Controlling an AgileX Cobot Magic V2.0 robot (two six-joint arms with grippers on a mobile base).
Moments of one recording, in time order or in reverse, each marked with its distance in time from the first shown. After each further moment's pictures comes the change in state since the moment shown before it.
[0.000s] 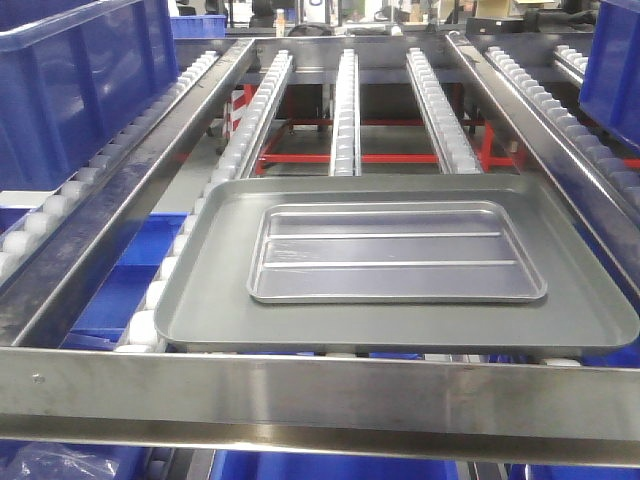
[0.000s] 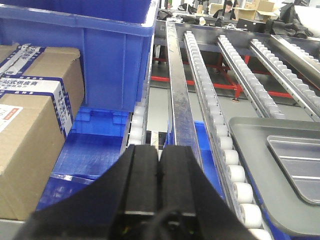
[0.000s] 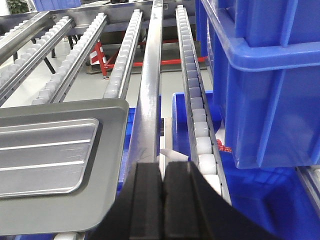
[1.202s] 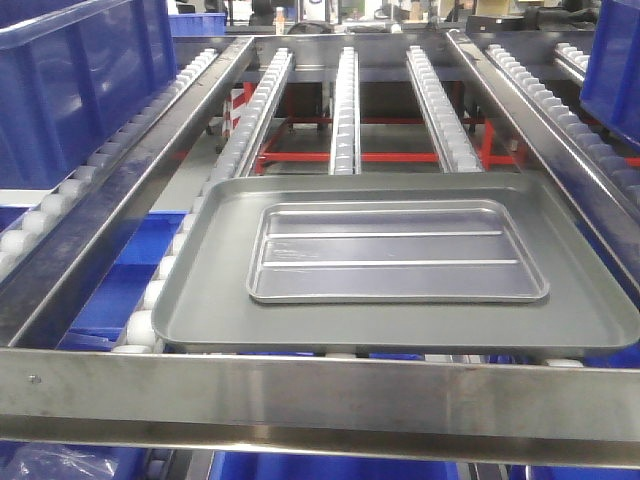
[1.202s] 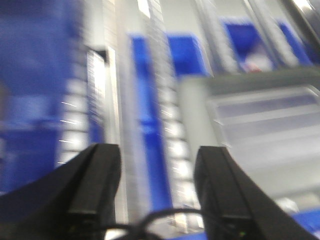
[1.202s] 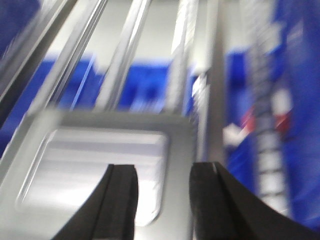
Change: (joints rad) left arm -0.235 0.865 -0.856 -0.035 0.510 0.030; right arm 0.240 0.787 -0.806 0.019 0.363 0.020
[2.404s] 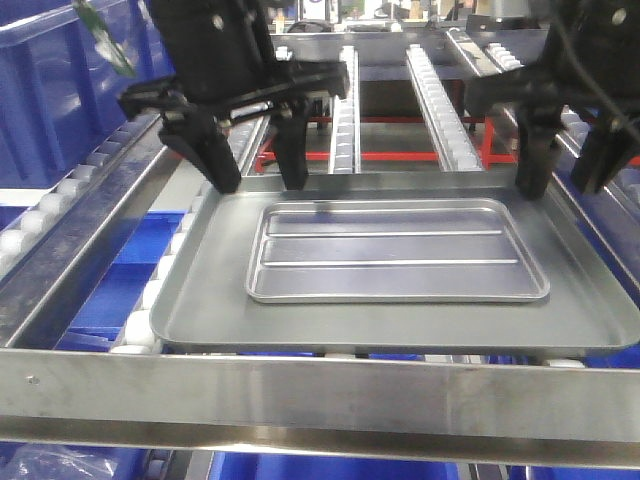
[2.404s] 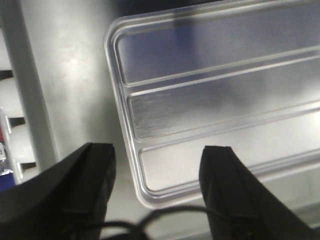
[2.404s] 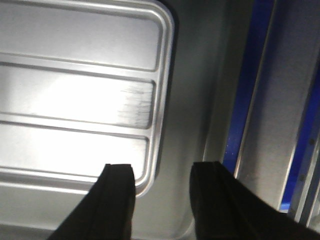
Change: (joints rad) left arm -0.283 1.029 -0.713 0.123 0.277 -0.394; right arm 0.105 0.863 -0.413 -0.149 0.303 0.182
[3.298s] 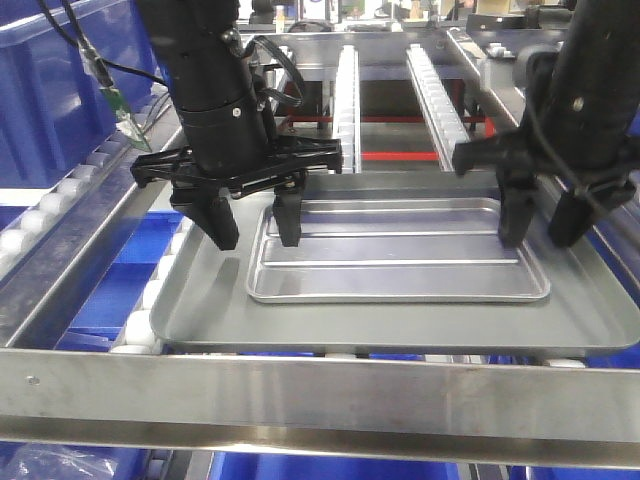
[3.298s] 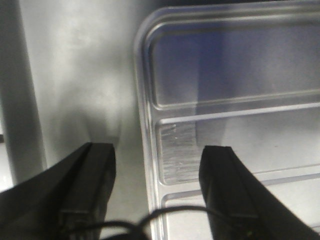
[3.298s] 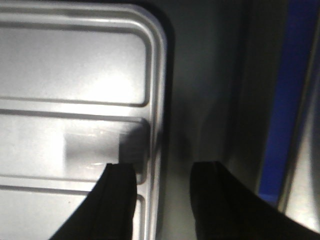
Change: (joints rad) left arm 0.024 0.132 -0.003 0.023 -0.072 -0.081; right arm -0.043 0.166 -0.005 0.056 -0.142 -0.012
